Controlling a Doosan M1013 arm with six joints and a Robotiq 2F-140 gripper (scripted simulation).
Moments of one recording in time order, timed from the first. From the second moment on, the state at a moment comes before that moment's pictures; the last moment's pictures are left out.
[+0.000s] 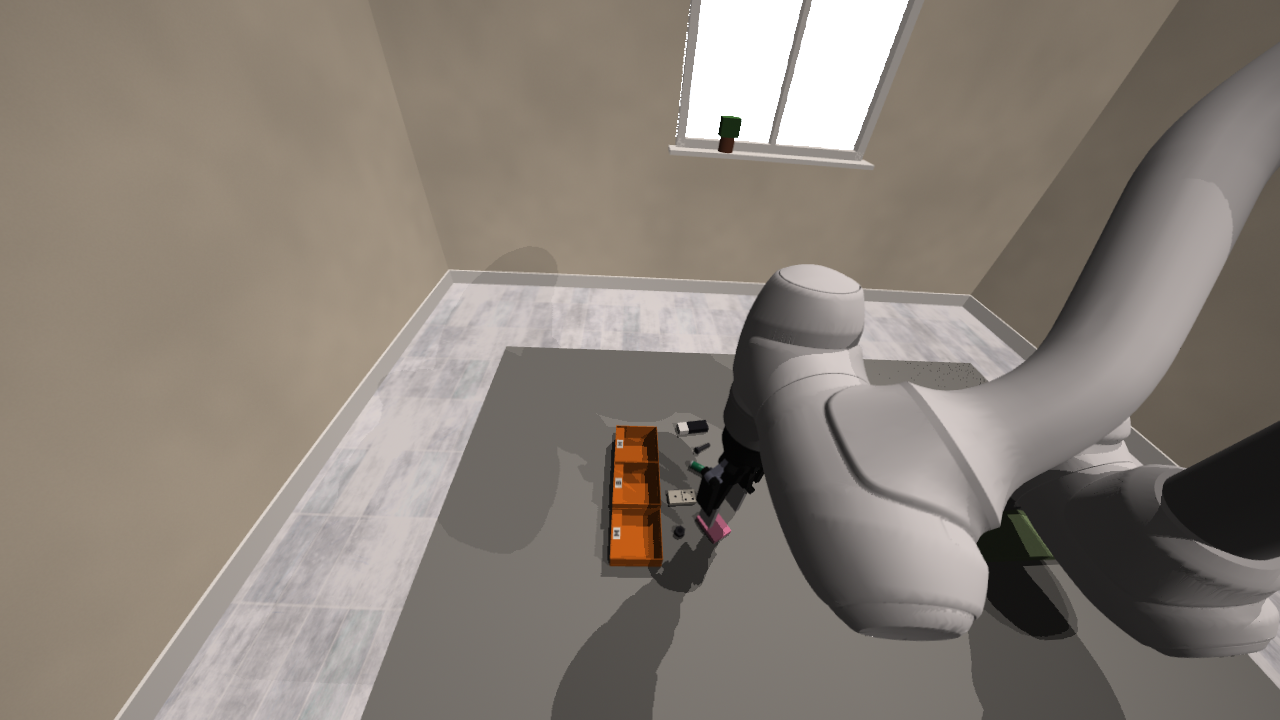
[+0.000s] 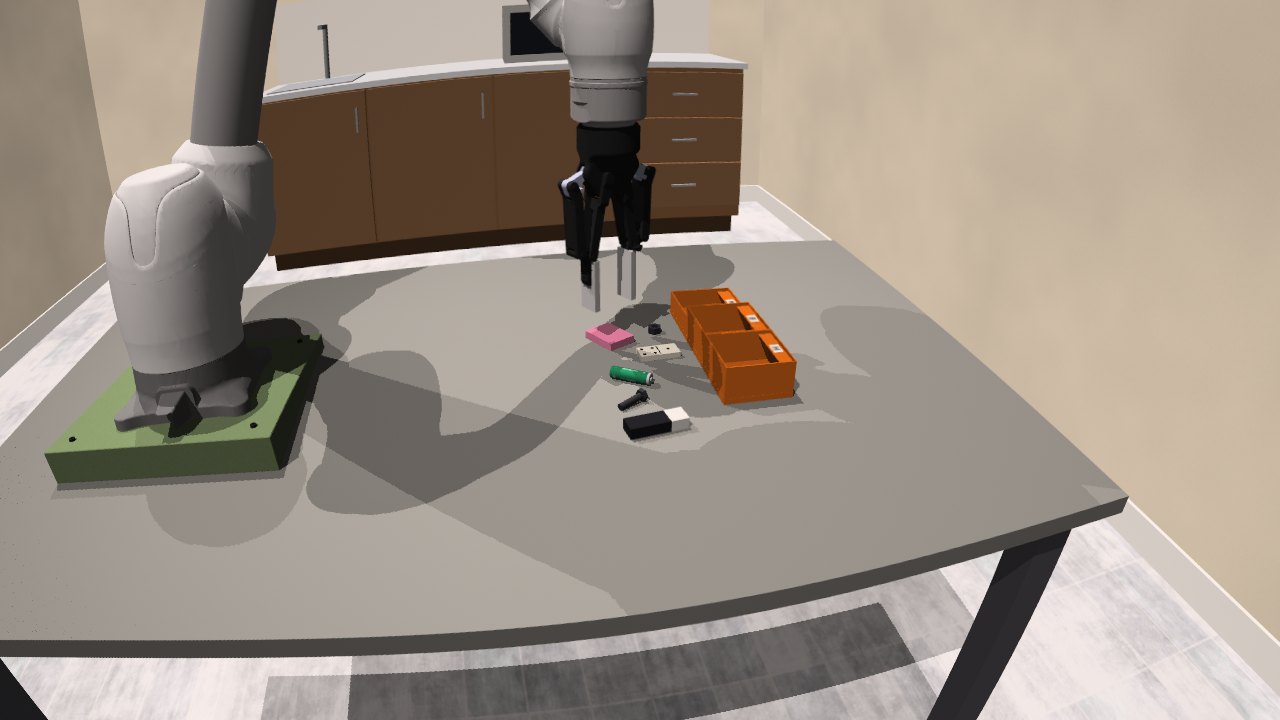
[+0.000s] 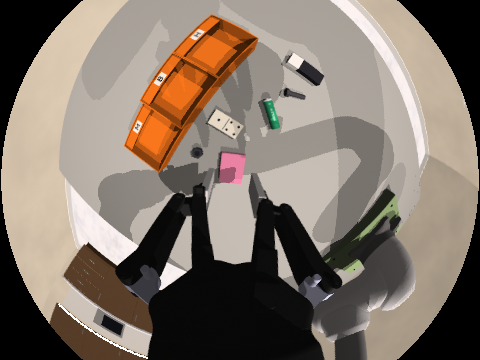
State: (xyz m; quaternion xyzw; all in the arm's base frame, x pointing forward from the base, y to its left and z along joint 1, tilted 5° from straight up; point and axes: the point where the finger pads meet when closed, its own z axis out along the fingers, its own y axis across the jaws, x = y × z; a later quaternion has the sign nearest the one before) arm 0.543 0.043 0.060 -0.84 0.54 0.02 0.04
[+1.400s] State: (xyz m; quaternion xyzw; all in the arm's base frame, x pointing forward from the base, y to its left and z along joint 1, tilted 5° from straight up) arm 0.544 0.047 0.011 -0.84 0.54 0.02 0.04
